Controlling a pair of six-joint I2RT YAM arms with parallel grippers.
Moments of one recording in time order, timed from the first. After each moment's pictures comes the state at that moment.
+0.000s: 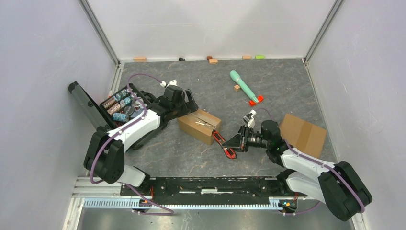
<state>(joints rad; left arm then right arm) -0.51 1.44 0.94 -0.25 -0.09 -0.73 0.52 1.07 0.23 0.51 -0.76 1.23</state>
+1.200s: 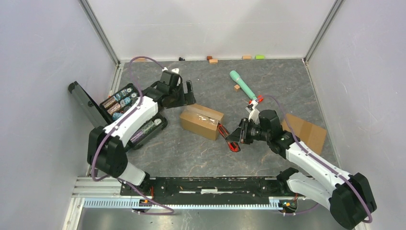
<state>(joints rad) -0.44 1.53 1.25 -0.55 0.01 -0.50 0.53 0.97 0.51 -0.11 -0.53 0.79</state>
